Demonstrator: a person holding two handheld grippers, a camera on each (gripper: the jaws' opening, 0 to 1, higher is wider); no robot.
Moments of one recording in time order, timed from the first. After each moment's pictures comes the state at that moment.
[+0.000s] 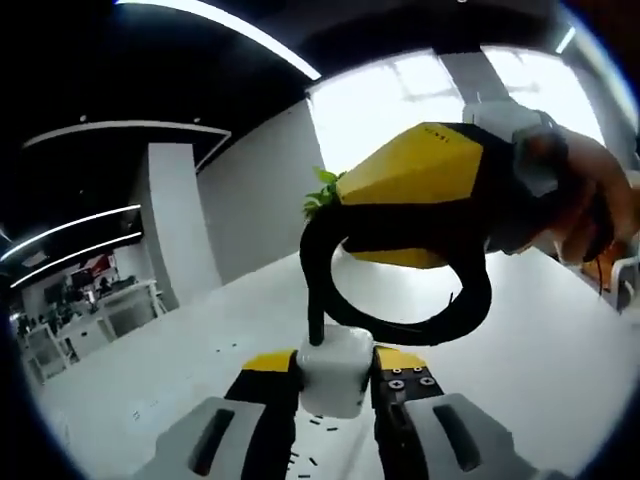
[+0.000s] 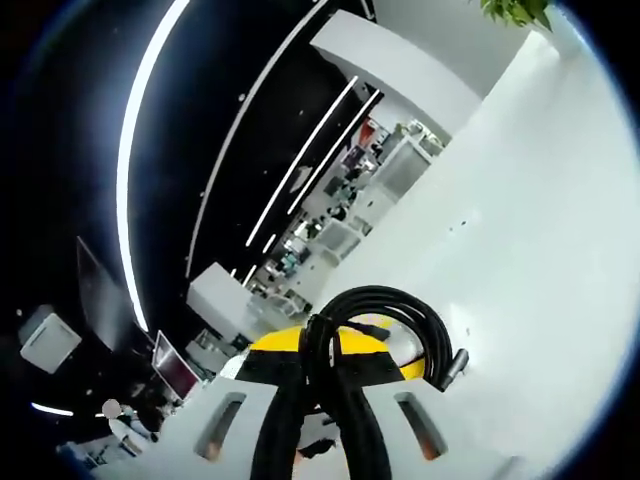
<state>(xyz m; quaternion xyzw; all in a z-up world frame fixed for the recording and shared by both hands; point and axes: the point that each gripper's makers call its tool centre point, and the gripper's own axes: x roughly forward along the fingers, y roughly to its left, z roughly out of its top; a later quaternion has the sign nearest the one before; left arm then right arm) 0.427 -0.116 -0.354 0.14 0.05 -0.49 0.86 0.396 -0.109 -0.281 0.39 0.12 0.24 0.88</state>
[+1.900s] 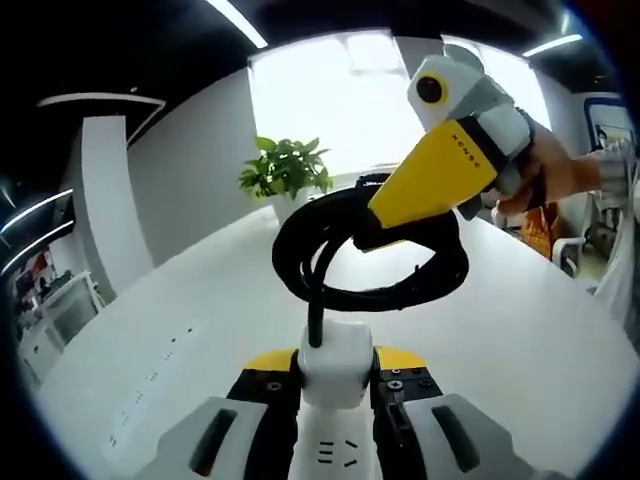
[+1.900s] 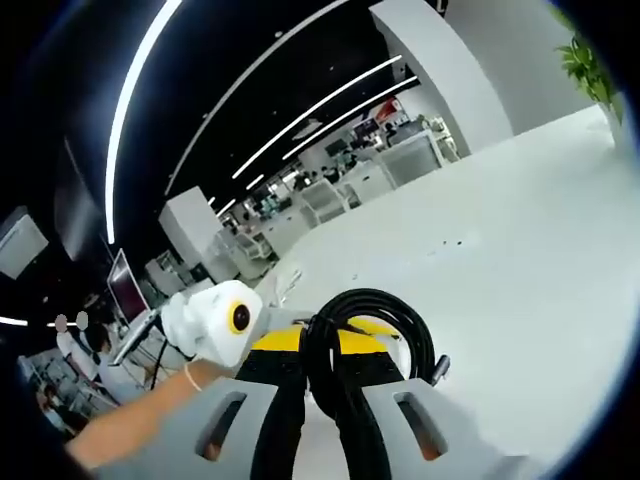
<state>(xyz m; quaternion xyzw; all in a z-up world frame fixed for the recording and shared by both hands) 0.442 -0.112 -0.380 0.18 0.12 -0.61 0.76 0.404 -0.098 -0.304 0.21 0.18 0.26 0.92</state>
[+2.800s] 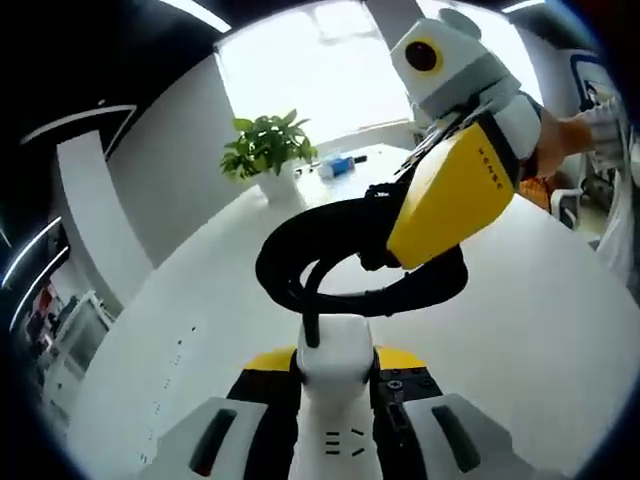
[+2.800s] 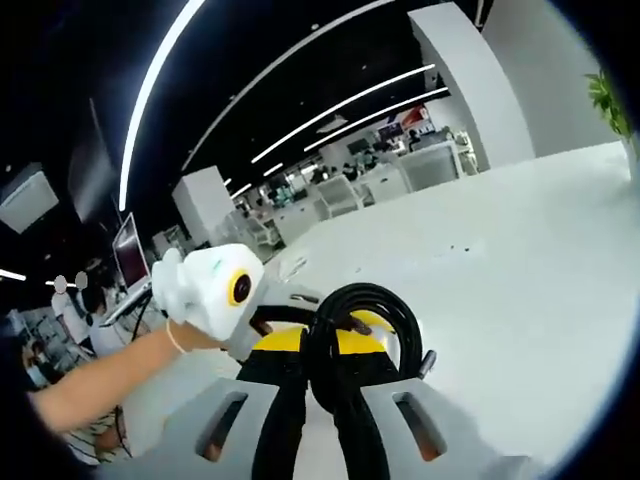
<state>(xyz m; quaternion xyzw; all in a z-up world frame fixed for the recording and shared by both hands) 0.440 -0.109 -0.392 0.28 0.12 -0.60 0.74 0.399 -0.099 -0.319 0.15 0.17 0.29 0.93</state>
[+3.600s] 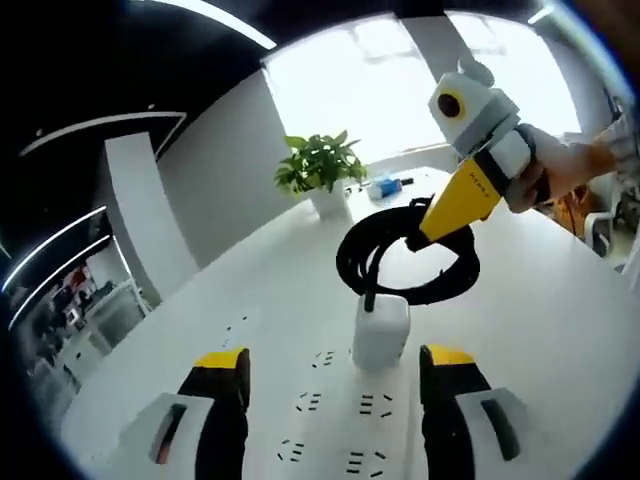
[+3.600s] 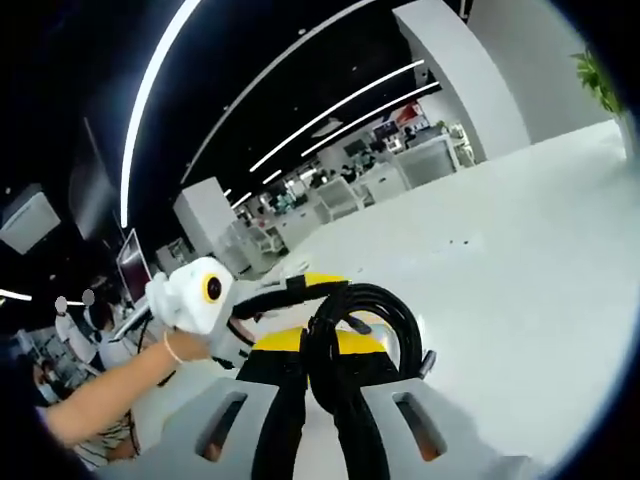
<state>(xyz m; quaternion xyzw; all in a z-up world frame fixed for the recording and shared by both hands) 0.464 -0.062 -0.363 0.21 0.09 -0.52 0.82 0.409 -0.106 -0.316 0.18 0.17 0.29 0.92</state>
